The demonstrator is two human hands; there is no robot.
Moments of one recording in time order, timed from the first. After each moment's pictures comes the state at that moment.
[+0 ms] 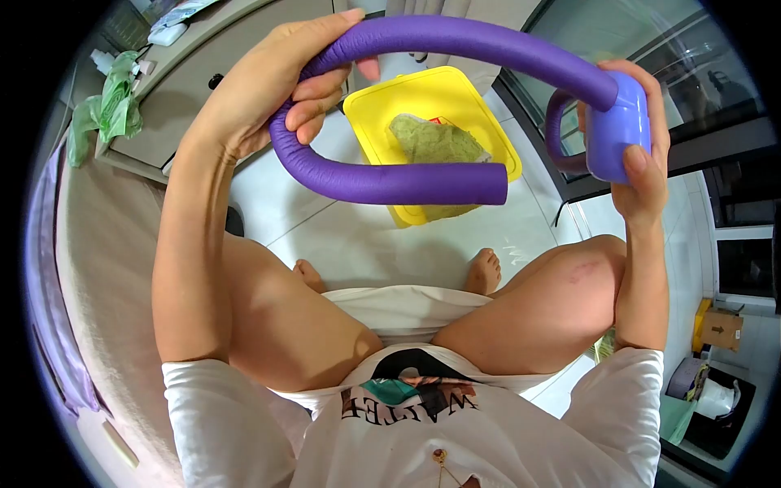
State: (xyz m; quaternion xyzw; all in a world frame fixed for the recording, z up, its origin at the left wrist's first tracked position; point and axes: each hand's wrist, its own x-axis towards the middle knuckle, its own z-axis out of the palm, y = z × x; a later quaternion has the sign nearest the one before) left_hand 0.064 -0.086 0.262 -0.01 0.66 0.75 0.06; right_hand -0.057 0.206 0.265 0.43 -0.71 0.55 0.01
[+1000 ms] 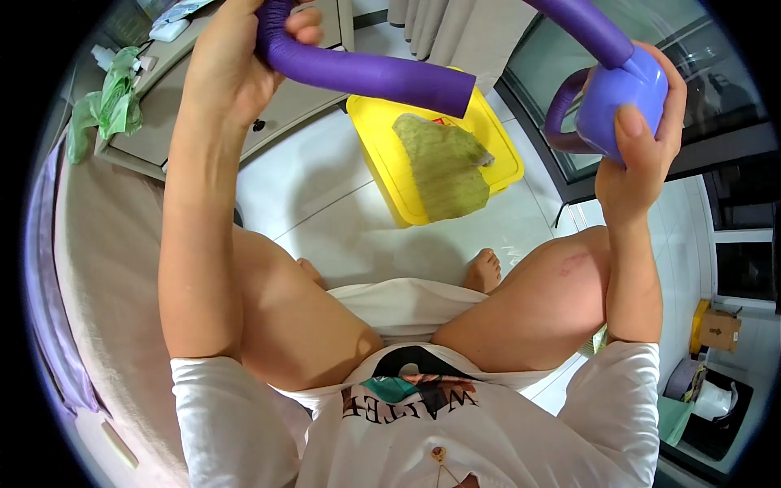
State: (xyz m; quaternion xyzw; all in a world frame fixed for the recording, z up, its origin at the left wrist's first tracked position) left_hand 0.052 -0.089 0.270 -0.07 0.49 0.83 -0.26; right_hand -0.047 0.177 0.267 0.41 -0.68 0.59 0.14
